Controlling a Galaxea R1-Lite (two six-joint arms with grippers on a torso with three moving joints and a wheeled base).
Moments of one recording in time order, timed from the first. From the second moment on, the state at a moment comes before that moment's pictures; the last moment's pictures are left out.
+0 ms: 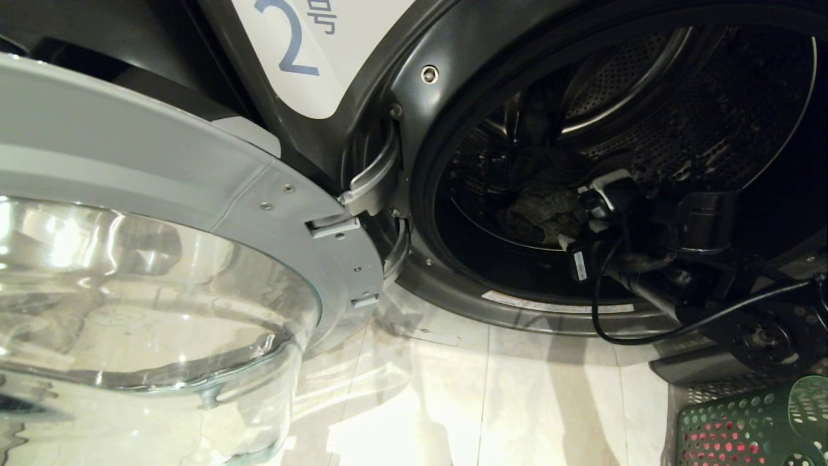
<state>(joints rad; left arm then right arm) 0.00 0.00 0.00 -0.02 0.00 0.03 0.36 1.78 -0.92 -0.73 -0.29 -0.26</state>
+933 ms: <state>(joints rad) 0.00 0.00 0.00 -0.01 0.00 0.03 0.36 2.05 -1.43 -0.23 -0.49 0.13</state>
